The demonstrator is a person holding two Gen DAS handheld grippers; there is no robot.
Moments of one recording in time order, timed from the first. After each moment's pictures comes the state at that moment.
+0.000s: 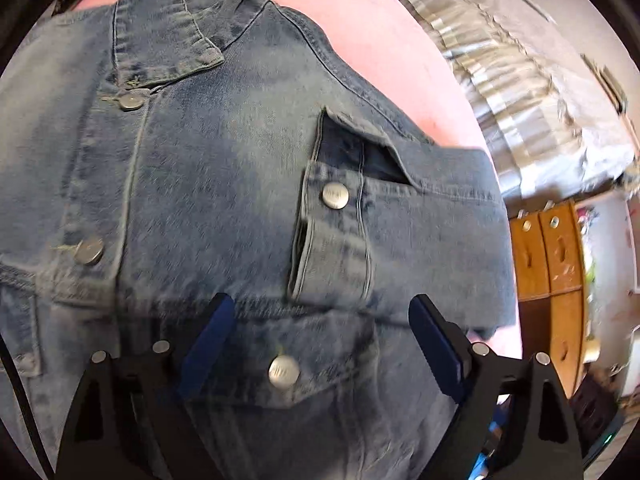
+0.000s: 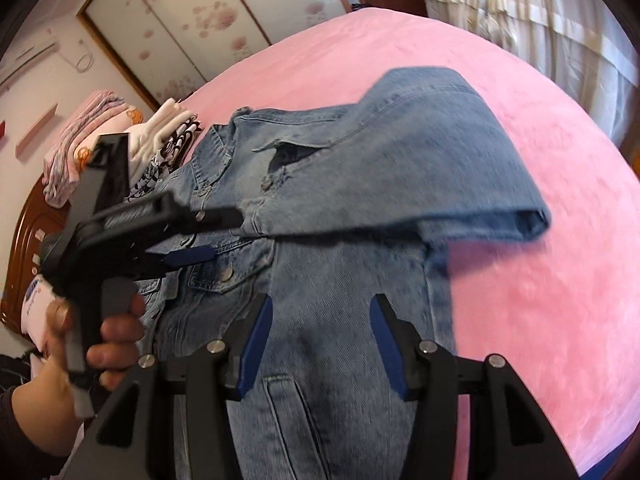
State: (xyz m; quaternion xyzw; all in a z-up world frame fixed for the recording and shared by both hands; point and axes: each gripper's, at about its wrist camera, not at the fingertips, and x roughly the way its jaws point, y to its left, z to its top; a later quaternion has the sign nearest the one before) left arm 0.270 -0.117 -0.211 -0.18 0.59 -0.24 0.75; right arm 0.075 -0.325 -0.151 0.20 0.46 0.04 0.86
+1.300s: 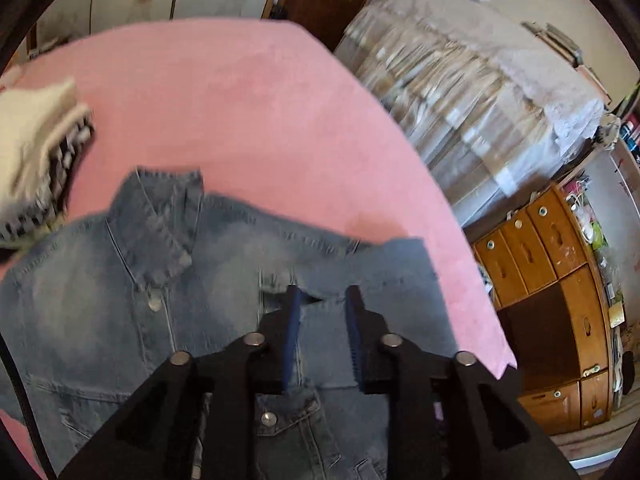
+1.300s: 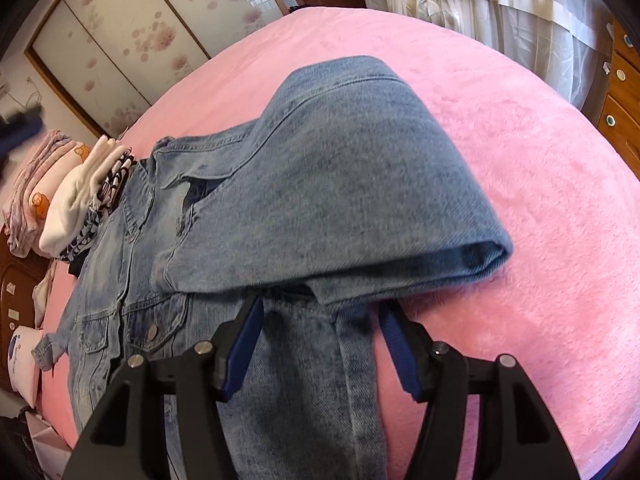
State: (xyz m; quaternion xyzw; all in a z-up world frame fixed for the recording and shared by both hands) left arm 0.307 -0.154 -0.055 -0.06 0.51 -0.26 0.82; right arm 0.112 -0.364 -0.183 0.23 0.47 -0.05 0.85
